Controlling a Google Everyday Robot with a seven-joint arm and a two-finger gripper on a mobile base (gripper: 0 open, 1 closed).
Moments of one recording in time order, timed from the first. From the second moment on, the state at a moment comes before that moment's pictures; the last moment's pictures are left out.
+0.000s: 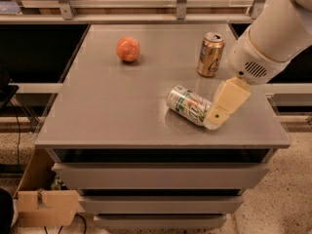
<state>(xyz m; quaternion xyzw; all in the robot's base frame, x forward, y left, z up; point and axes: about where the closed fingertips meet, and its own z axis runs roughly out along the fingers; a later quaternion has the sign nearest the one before) 0.476 -0.143 0.919 -0.54 0.82 0.04 0.20</state>
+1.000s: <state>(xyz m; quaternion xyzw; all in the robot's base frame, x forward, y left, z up) 0.497 -0.092 0.860 -0.49 0.84 0.11 0.22</state>
